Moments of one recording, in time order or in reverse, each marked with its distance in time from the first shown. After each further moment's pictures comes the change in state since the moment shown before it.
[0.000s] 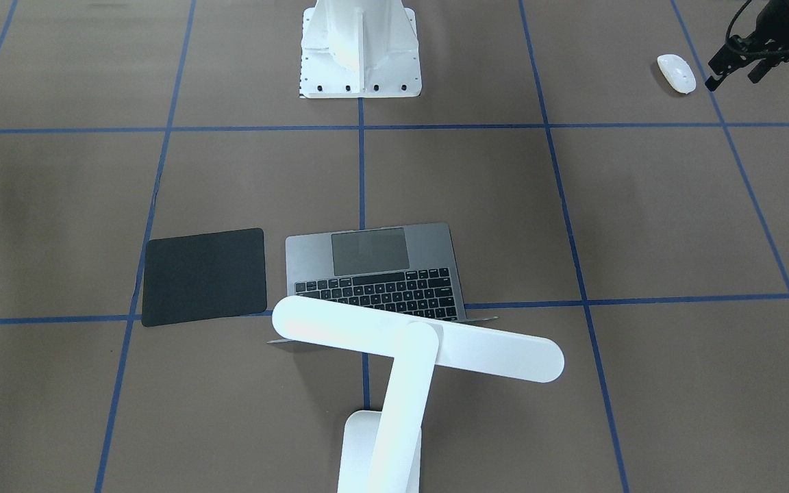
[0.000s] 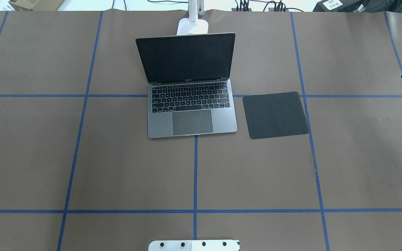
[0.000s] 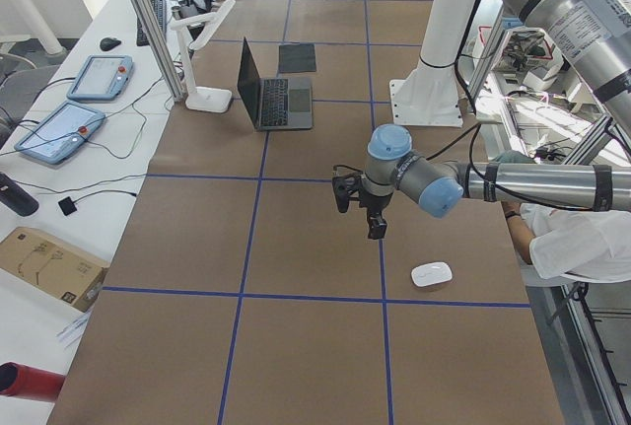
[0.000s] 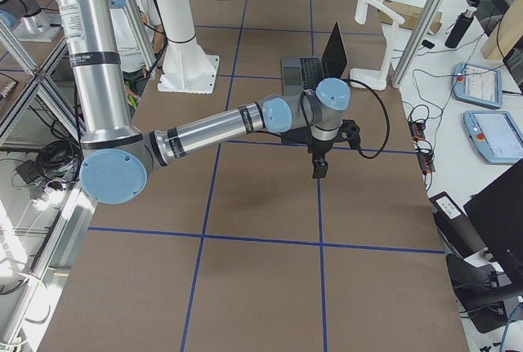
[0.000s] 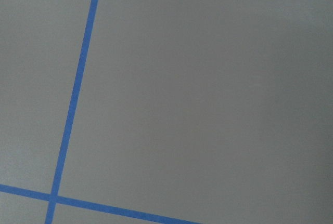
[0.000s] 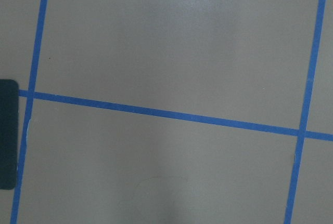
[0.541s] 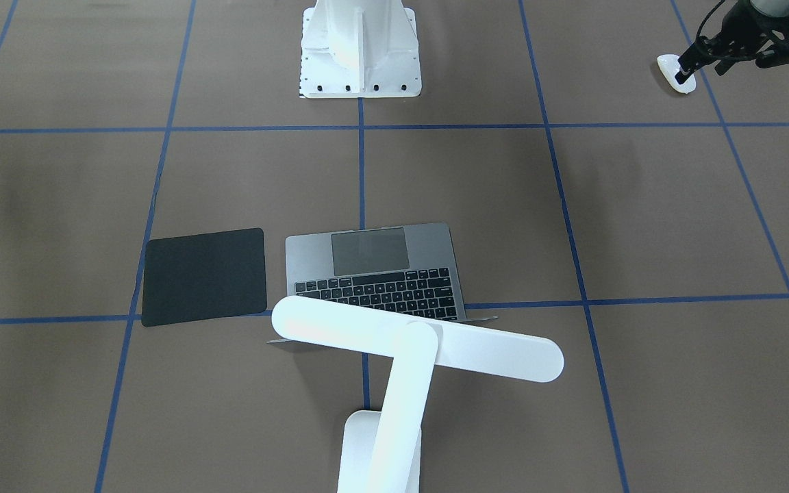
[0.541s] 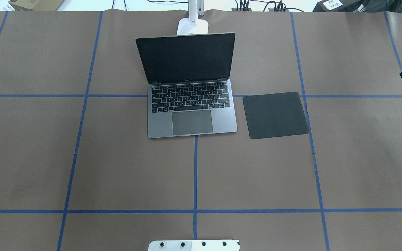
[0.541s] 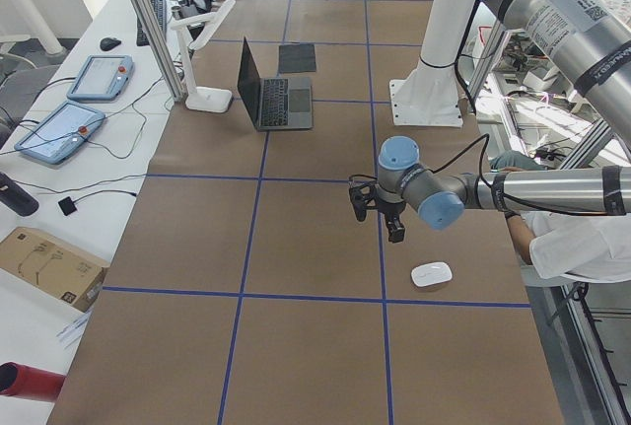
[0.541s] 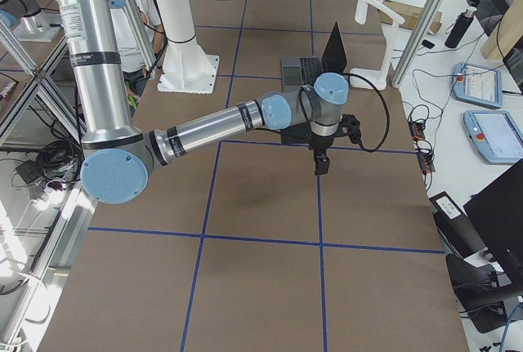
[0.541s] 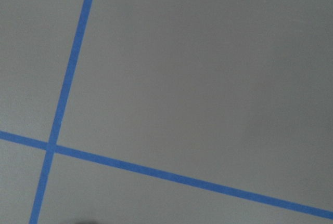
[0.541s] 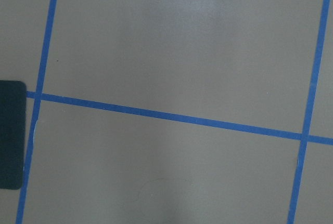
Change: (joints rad) left arm 0.222 0.060 0.039 -0.158 0.037 -0.200; right arm -0.008 0.000 0.016 0.027 -0.029 0.001
